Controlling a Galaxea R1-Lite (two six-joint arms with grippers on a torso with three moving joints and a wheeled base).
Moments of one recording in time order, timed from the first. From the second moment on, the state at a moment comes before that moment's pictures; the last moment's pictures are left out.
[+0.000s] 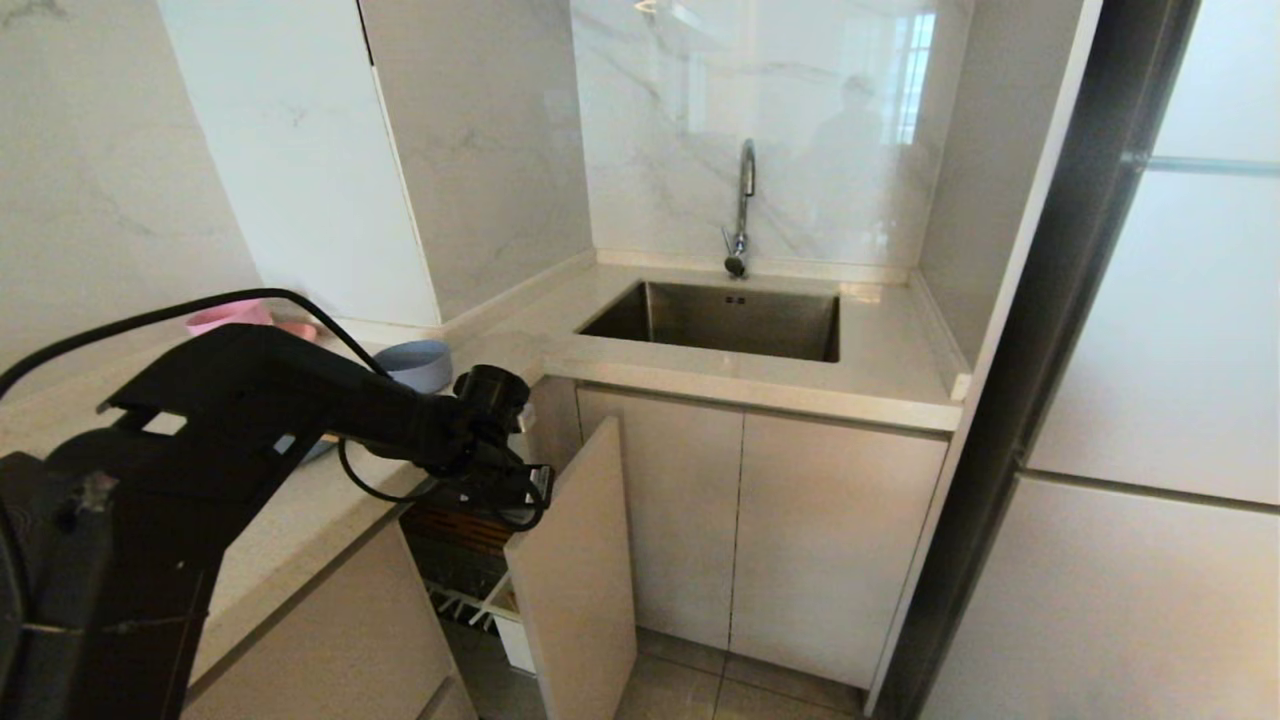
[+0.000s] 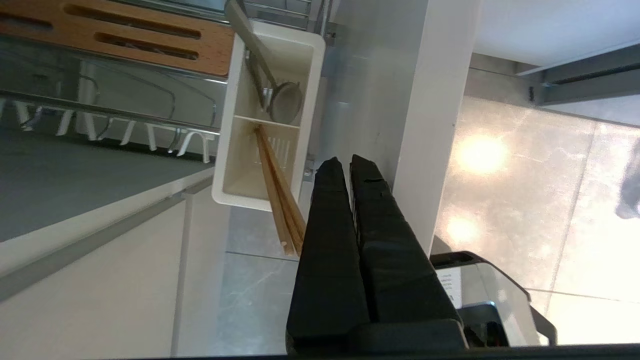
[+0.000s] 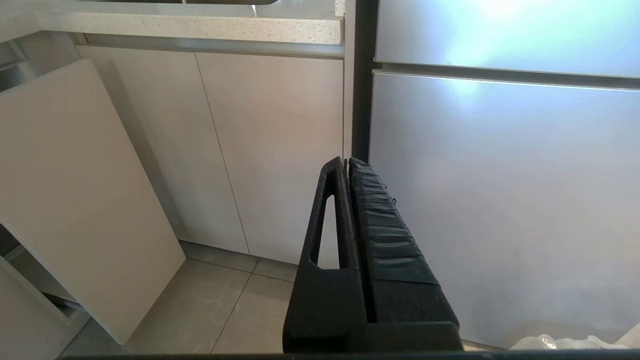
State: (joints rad) left arm -0.23 2.35 -1.53 0.18 0.00 -0.09; right arm 0.00 0.00 0.00 0.00 -0.01 0.02
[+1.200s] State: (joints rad) left arm -0.43 2.34 -1.51 0.18 0.02 -0.20; right arm 0.00 0.00 0.00 0.00 -0.01 0.02
